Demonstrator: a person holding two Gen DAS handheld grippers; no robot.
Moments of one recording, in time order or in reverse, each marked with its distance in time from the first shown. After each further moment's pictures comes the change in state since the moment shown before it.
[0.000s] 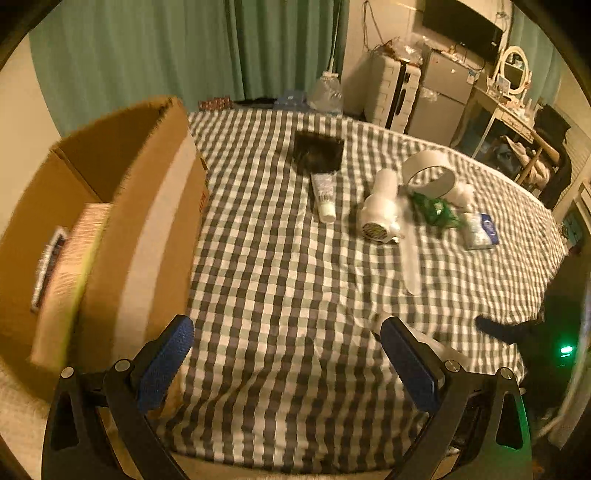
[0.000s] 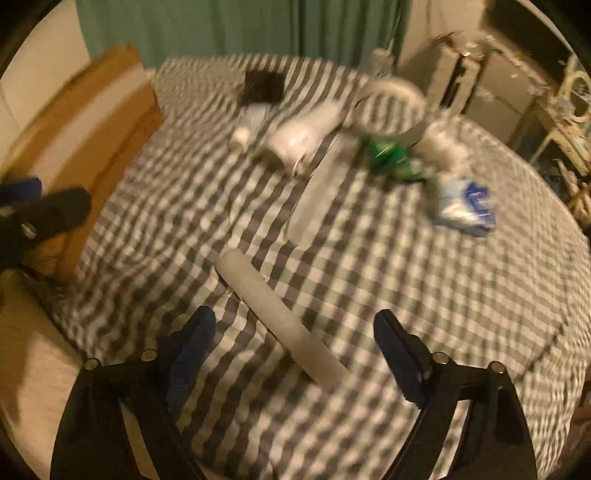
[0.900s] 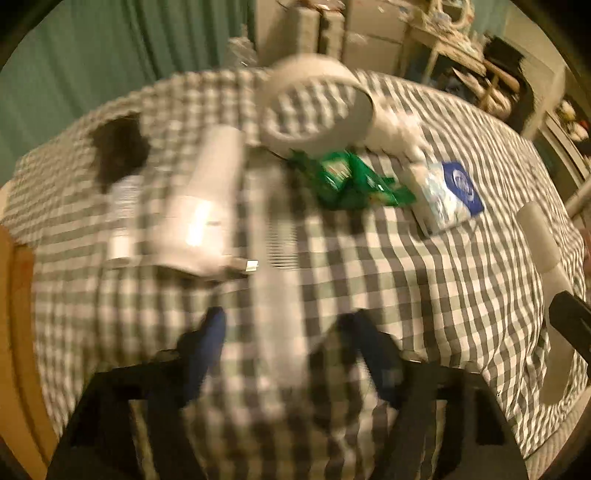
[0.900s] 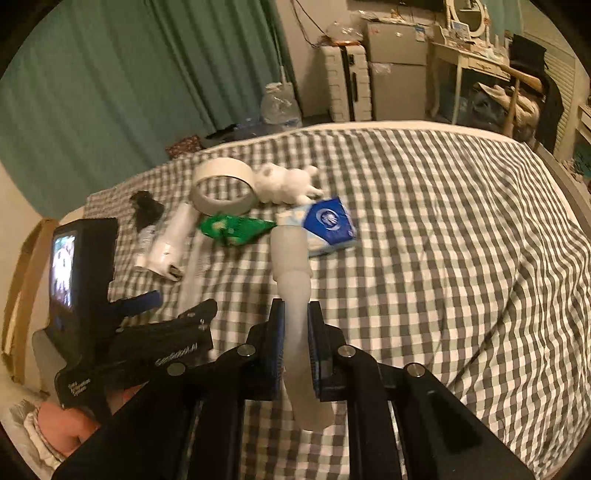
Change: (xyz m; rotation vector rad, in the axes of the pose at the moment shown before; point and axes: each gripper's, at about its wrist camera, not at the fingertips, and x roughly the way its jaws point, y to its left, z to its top) left arm 0.120 -0.144 0.031 0.269 0.129 -0.142; right arm -0.072 -0.138 -0.018 0.462 -0.249 -0.048
